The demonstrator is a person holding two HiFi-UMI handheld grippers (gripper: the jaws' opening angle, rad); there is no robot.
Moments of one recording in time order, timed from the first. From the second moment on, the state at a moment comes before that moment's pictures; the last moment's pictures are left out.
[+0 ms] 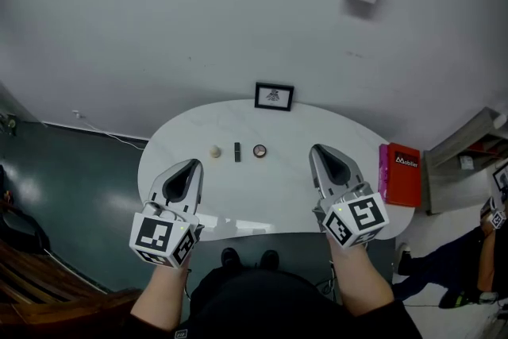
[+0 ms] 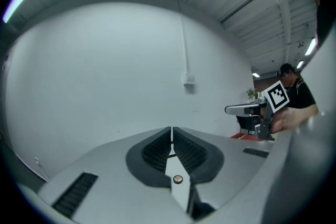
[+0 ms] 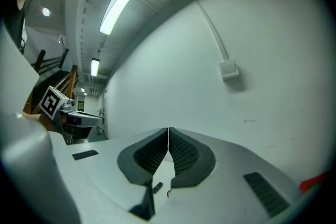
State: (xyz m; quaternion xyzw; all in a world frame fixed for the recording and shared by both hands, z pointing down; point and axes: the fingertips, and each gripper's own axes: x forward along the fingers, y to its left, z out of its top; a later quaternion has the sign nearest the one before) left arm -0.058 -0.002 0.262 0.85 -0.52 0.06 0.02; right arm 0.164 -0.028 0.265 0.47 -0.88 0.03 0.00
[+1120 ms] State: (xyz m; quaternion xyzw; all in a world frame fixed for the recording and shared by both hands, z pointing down) left arm -0.110 -0.010 0.257 0.85 -0.53 0.03 0.04; right arm 0.132 -0.028 0.231 0.51 -0.86 0.00 -0.03
